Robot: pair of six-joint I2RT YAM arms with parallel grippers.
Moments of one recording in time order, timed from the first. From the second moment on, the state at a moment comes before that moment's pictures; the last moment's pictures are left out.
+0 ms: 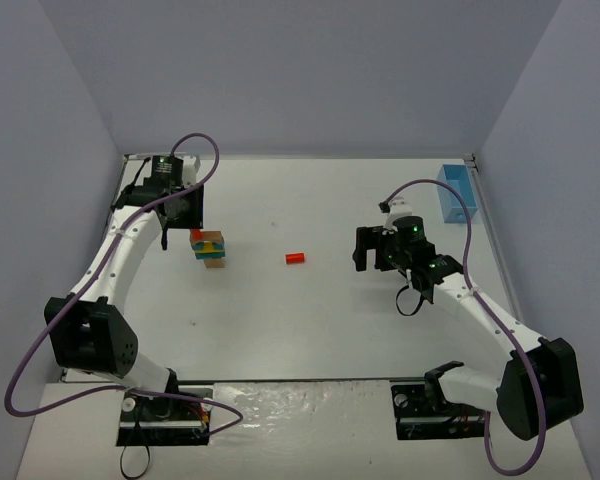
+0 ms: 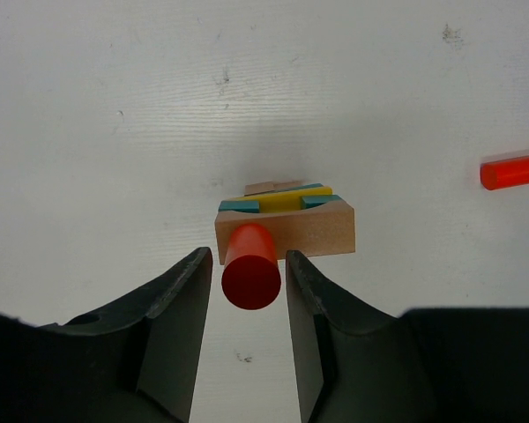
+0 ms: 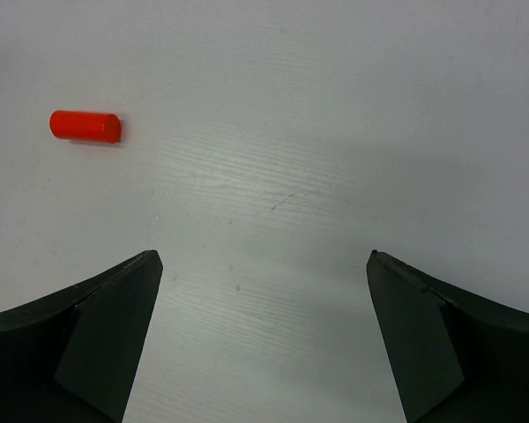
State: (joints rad) left arm -0.13 1.50 1.43 -0.84 0.00 -0.10; right arm 0.37 1.17 0.73 -0.21 0.00 0.21
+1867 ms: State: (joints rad) left arm -0.14 0.95 1.18 -0.94 0.08 -0.18; right arm 0.60 2.03 1.33 -0.30 -0.41 -0.43
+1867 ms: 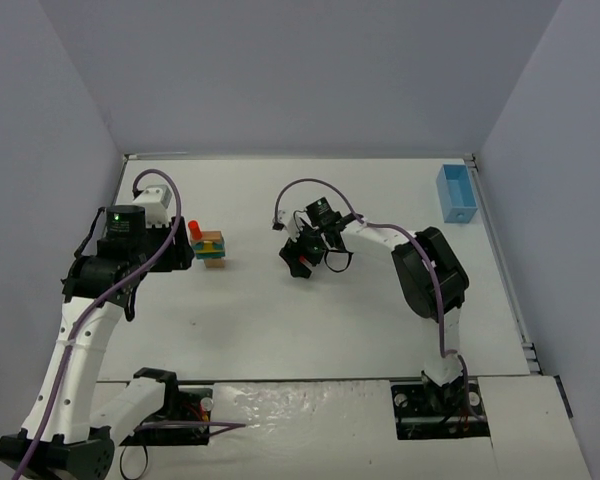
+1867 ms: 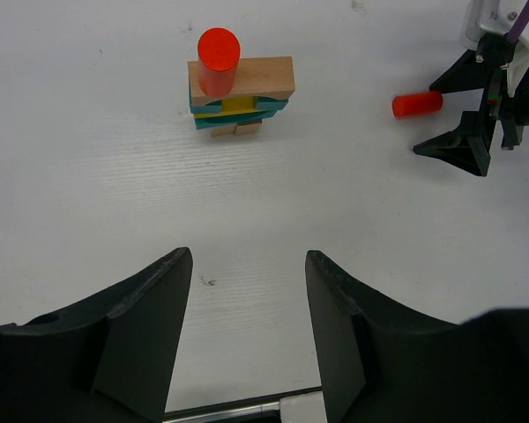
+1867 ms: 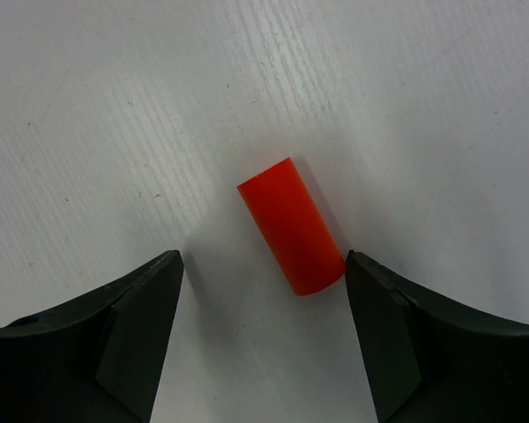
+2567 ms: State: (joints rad) left arm -0.14 0.95 1.18 -0.94 0.26 -0.21; right arm 0.71 1.95 1.22 -0.26 -0.35 -0.39
